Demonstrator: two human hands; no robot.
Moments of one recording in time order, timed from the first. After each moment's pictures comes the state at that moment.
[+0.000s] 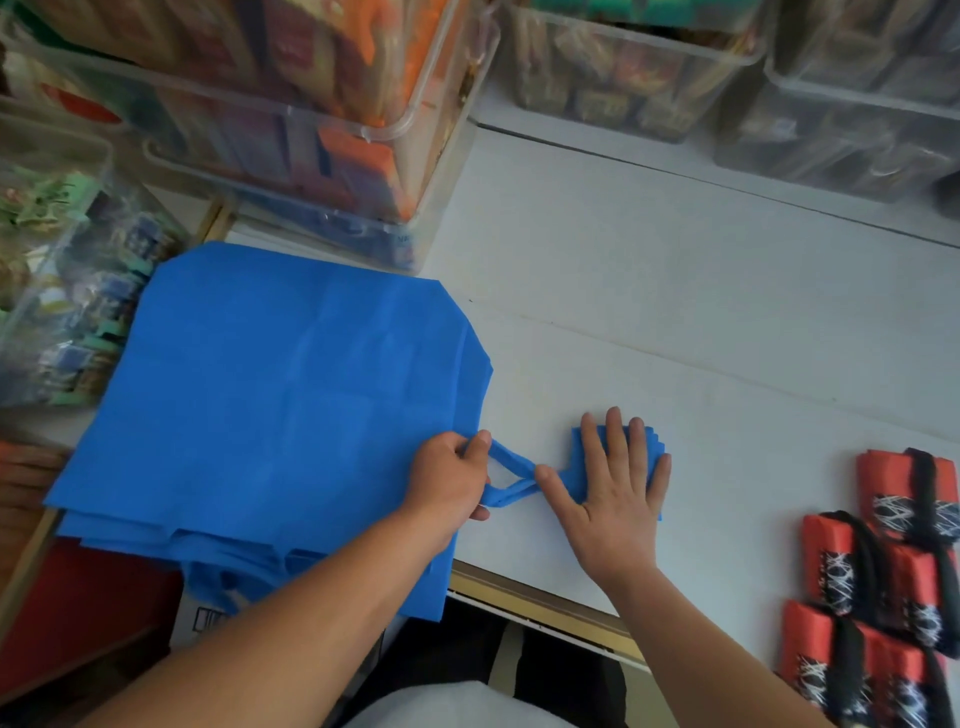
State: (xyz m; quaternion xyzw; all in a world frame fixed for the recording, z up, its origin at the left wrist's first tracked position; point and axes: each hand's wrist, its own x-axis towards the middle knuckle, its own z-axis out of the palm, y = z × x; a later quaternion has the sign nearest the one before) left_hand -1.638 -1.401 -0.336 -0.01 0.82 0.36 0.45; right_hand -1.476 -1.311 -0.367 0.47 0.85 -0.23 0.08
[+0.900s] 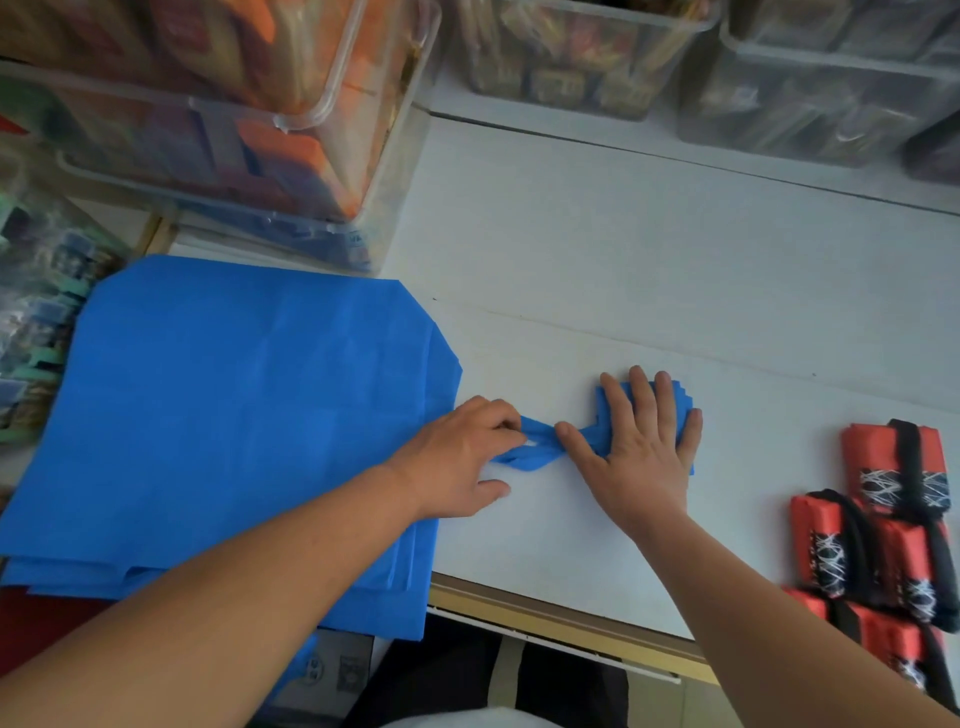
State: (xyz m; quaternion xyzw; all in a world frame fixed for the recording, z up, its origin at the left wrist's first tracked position) left_hand -1.673 -1.376 -0.368 0.65 0.67 0.15 0.32; right_hand -1.469 -1.249 -0.371 0.51 0.84 -0.18 0.06
